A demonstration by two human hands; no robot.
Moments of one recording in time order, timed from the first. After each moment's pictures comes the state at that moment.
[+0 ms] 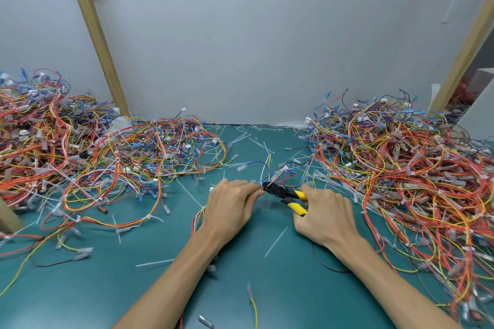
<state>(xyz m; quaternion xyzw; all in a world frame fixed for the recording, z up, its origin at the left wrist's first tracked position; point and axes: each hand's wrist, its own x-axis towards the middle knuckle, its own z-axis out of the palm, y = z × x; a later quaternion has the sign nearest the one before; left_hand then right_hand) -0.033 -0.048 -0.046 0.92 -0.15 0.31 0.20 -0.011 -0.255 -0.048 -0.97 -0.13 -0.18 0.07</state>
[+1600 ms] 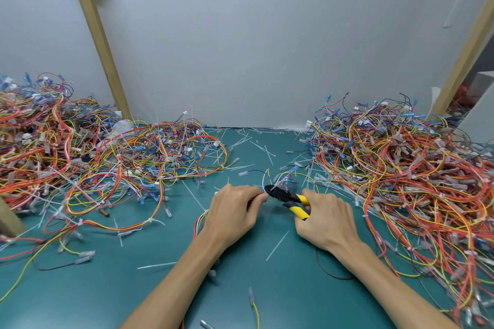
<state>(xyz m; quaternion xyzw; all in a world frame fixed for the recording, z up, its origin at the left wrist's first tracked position) -0.033 -0.050 -0.047 0.93 -0.14 0.25 0.24 -0.012 -0.257 -0.049 -0.97 -0.13 -0.16 0.11</state>
